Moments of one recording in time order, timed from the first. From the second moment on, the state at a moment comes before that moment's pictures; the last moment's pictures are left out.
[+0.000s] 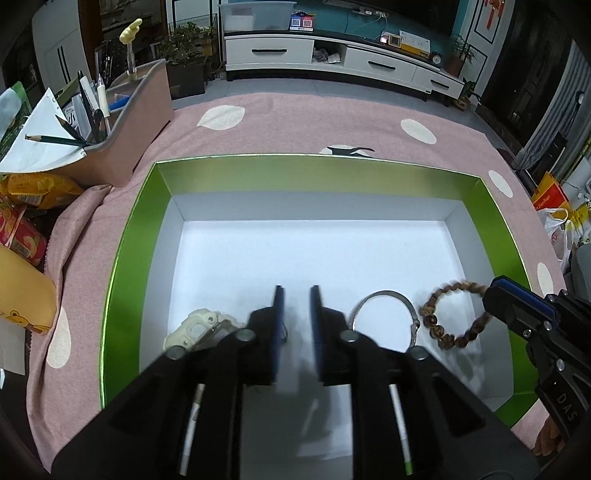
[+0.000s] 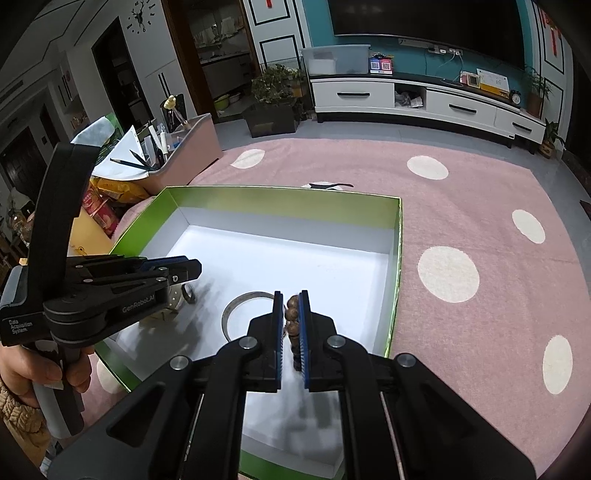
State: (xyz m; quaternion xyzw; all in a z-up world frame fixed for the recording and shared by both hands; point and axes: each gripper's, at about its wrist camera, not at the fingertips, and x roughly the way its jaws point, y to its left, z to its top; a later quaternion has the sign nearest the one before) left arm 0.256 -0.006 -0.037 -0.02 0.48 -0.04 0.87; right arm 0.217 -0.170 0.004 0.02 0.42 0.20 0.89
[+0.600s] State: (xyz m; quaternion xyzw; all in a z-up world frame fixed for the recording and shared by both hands) left arm 0.213 -0.008 0.010 -0.02 0.43 -0.04 0.90; right arm 0.176 -0.212 0.035 0.07 0.38 0.18 0.90
